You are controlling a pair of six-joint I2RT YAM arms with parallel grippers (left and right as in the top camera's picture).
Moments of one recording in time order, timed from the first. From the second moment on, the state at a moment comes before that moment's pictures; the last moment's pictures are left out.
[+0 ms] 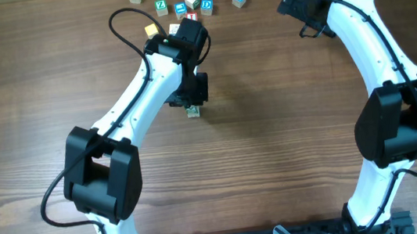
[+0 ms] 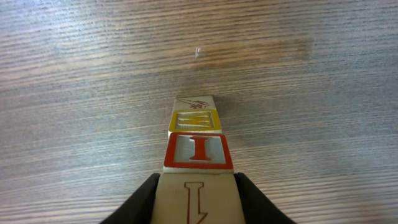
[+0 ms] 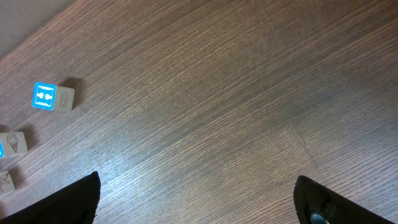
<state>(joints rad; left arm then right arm) -0.48 1.97 1.60 -1.13 0.01 -0.37 0.11 2.04 1.82 -0.87 0.19 0.66</state>
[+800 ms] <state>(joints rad) -0.43 1.97 1.78 -1.17 0.00 -0.36 0.11 2.04 1.82 -0.87 0.19 0.66</state>
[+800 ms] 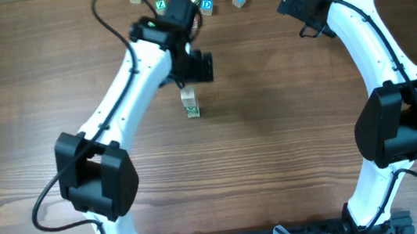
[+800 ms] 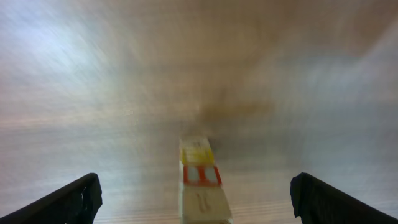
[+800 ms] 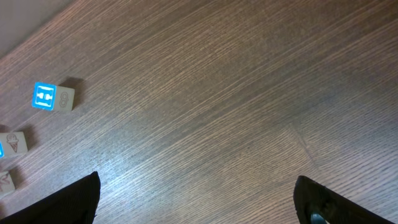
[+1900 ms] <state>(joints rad) -0.02 1.94 1.83 -1.17 0.00 -0.36 0.11 2.04 1.82 -0.87 0.19 0.66</state>
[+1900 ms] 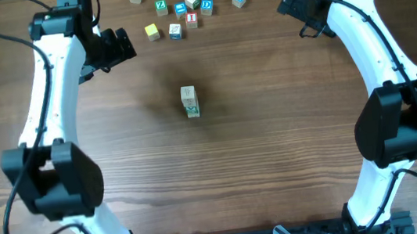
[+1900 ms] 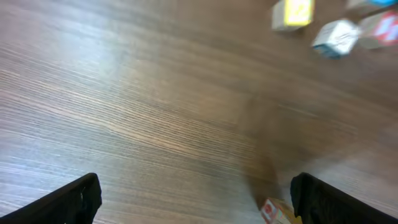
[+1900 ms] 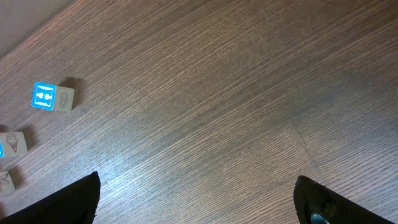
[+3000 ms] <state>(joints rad) -0.02 0.78 1.23 -0.52 0.00 -0.37 0.11 2.04 1.82 -0.87 0.19 0.66</state>
